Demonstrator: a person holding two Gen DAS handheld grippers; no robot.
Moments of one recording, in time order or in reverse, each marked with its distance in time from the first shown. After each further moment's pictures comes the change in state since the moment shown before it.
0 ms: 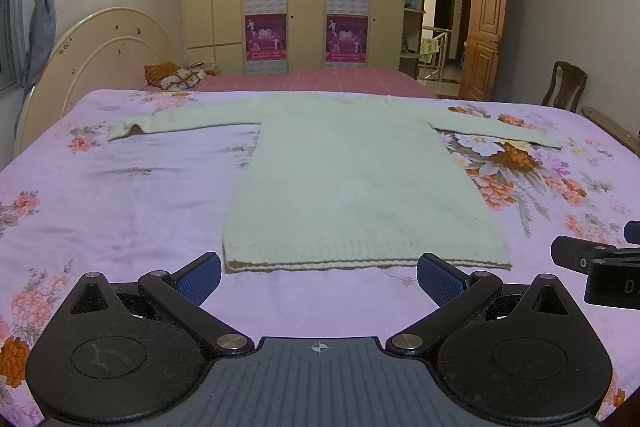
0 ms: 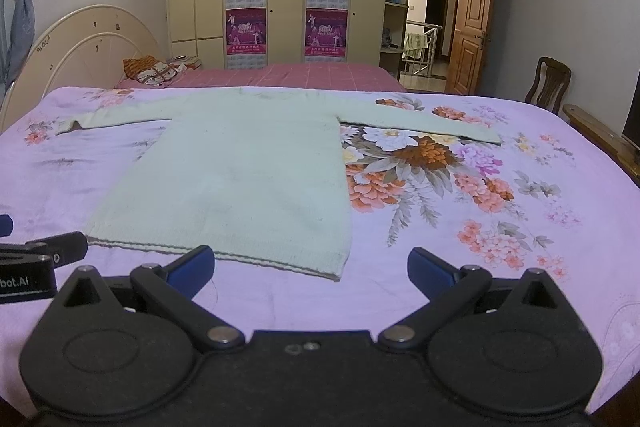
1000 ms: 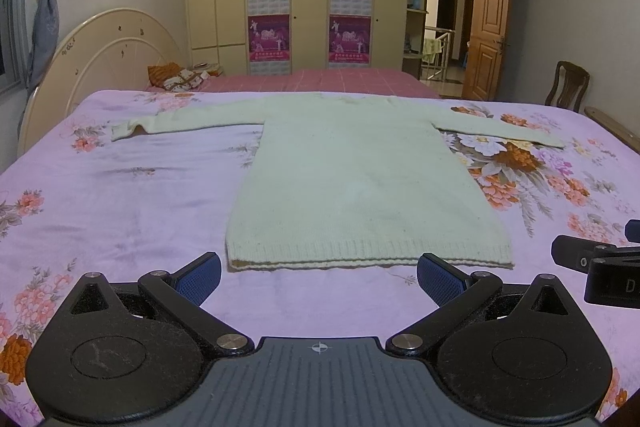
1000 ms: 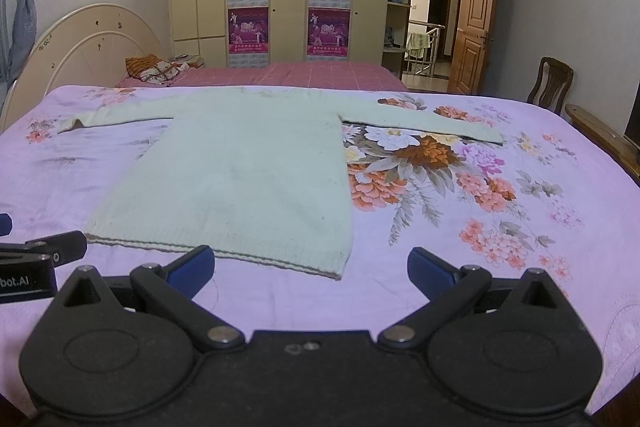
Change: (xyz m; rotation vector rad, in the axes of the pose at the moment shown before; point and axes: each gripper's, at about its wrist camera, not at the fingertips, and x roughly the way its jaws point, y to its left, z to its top) left arm -0.002 0.001 -0.002 0.000 -0.004 0.010; right arm 0.002 0.002 -0.001 -0.003 0.003 0.006
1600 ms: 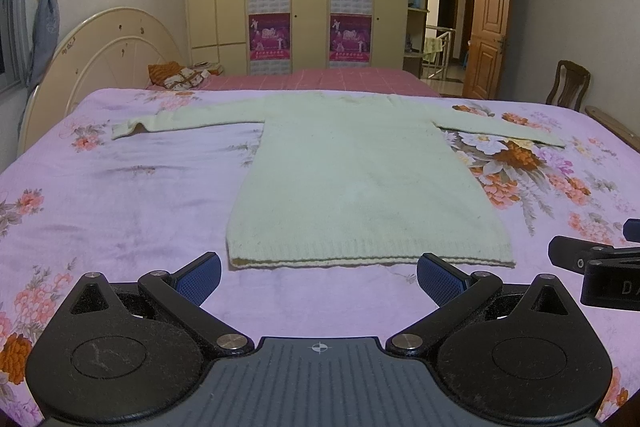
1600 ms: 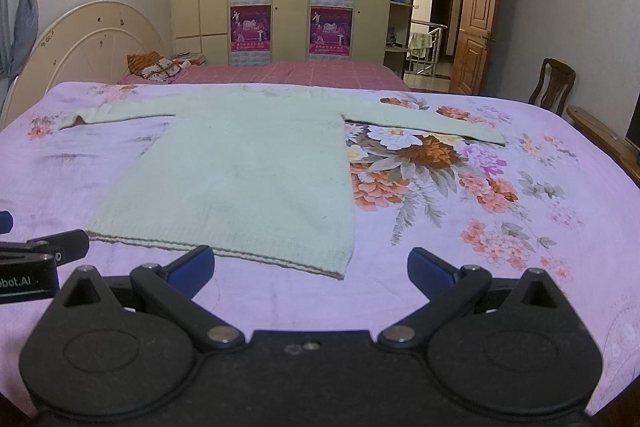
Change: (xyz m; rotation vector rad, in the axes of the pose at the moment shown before) left arm 0.000 0.000 -0.001 -0.001 0.004 0.002; right arm -0.001 0.001 -0.001 -0.007 0.003 0.005
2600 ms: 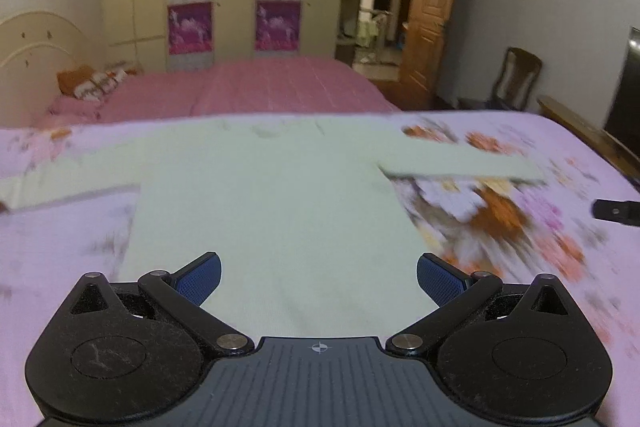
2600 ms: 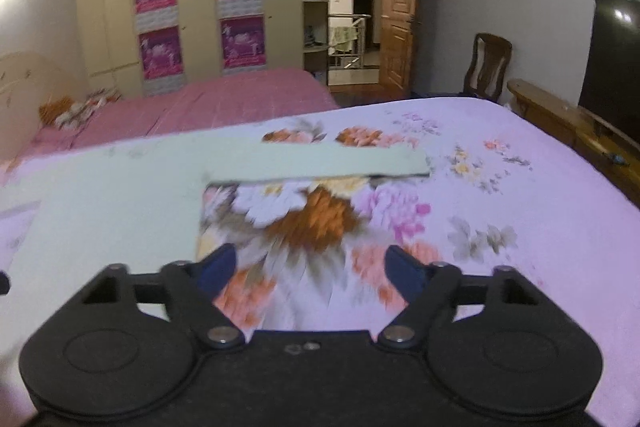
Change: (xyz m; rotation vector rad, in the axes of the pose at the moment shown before) left arm 0.204 -0.067 0.161 0.071 0.042 -0.196; right arm 0.147 -0.177 0.120 0.210 -0.006 -0.157
